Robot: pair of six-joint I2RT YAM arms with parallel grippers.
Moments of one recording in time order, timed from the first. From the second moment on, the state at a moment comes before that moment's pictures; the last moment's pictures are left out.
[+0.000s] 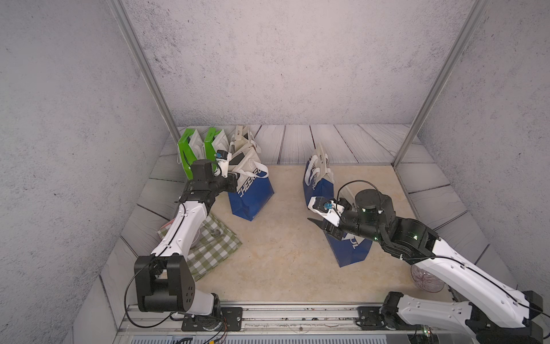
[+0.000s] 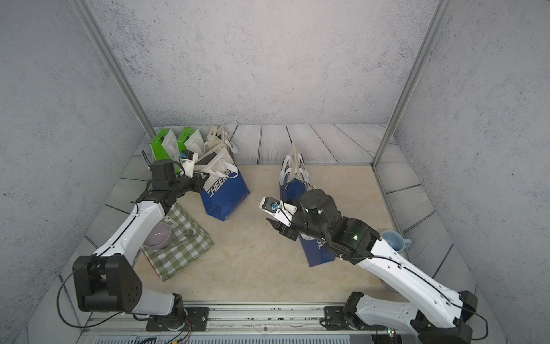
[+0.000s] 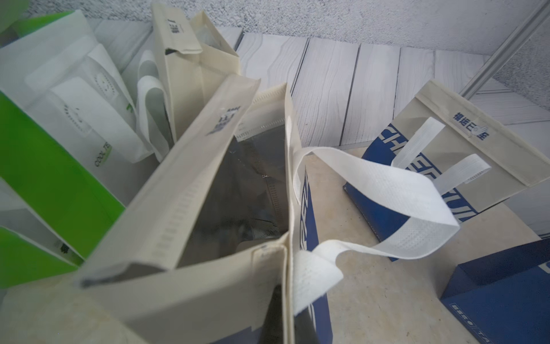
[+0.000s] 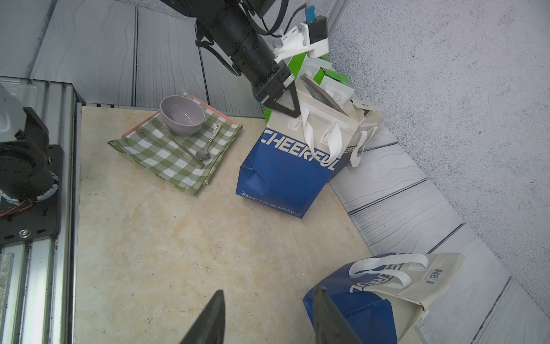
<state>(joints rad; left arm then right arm) -0.03 1.44 1.19 -0.21 0.41 0.01 0.92 1.06 1.28 -0.63 -0.04 -0.45</state>
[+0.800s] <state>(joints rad) 0.04 1.44 1.20 -0.37 0.15 0.06 0.92 1.06 1.27 -0.63 -0.04 -0.44</state>
